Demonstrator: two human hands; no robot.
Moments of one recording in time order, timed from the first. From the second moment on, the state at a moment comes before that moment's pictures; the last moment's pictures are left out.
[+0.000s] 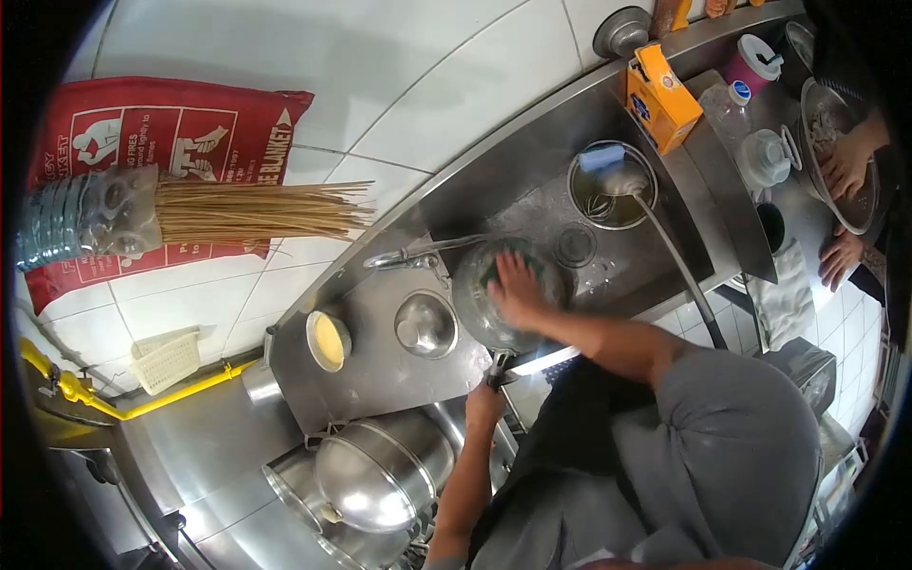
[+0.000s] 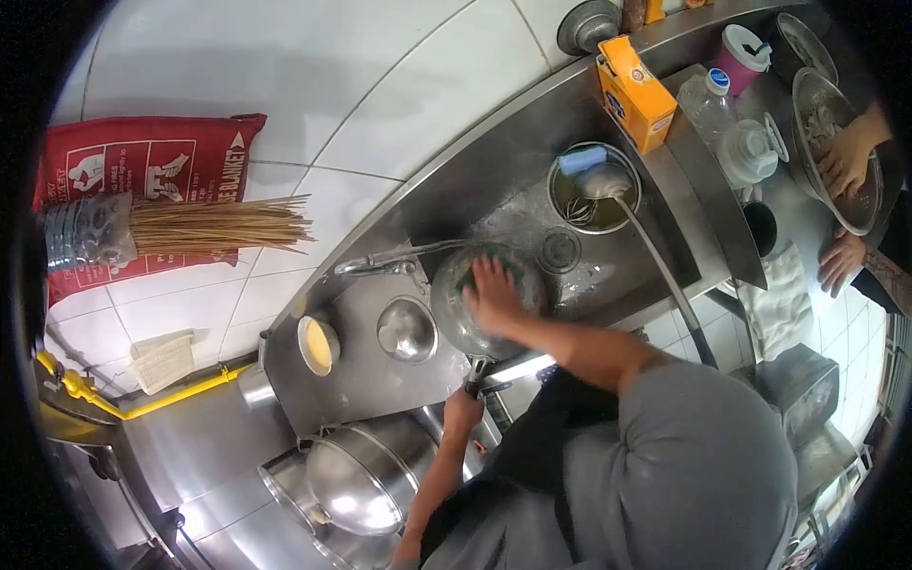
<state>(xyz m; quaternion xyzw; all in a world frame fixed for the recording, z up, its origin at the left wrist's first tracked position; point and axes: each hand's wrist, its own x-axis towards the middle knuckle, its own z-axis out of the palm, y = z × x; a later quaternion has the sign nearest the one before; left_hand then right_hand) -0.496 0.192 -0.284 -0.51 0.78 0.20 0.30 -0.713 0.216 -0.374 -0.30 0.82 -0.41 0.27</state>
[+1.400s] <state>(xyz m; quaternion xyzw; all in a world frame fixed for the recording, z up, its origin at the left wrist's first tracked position) -0.487 0.191 -0.275 -0.51 0.75 0.22 0.35 -0.737 0.181 -0.411 -0.18 0.79 -0.43 0.39</state>
